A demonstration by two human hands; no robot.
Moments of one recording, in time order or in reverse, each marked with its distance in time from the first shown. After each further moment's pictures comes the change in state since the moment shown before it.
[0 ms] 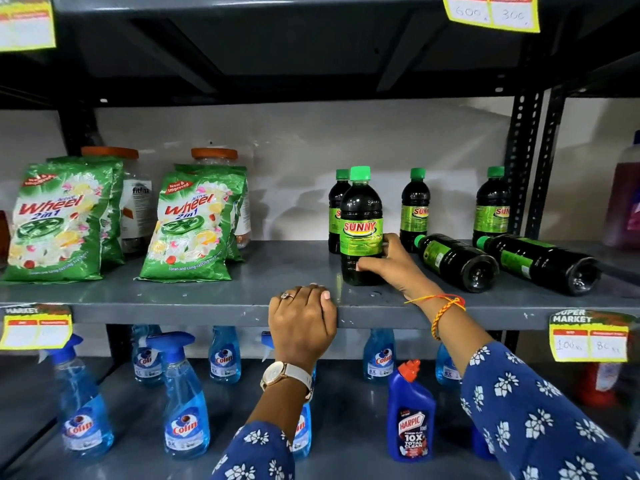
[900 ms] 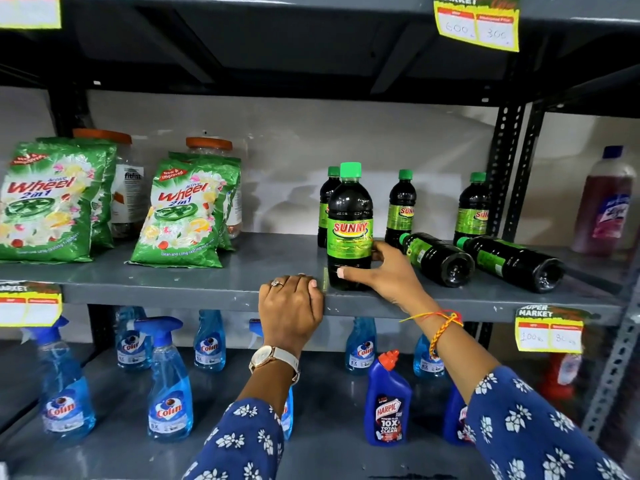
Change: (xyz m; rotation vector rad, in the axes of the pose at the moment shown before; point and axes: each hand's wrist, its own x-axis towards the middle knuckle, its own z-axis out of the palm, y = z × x) left_hand 0.000 0.001 -0.004 0.031 -0.093 -0.036; right_hand -0.050 -0.011 -0.011 -0.185 0.036 -0.127
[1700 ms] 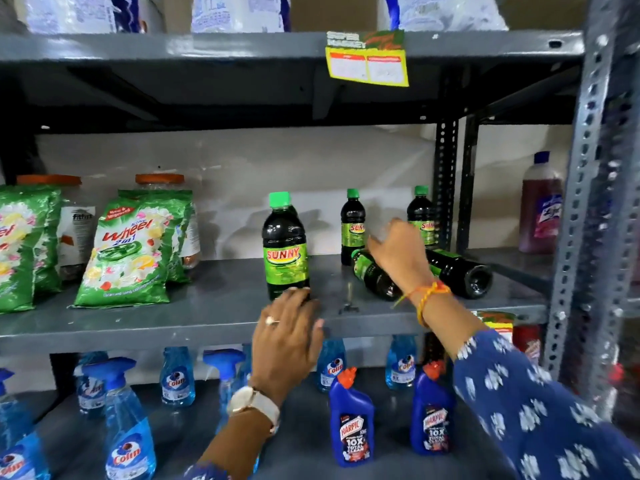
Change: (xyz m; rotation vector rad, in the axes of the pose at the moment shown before) left_hand -0.007 0.071 0.001 -0.188 0.191 0.349; right_hand 0.022 -0.001 -0.113 -0.387 0.363 0.019
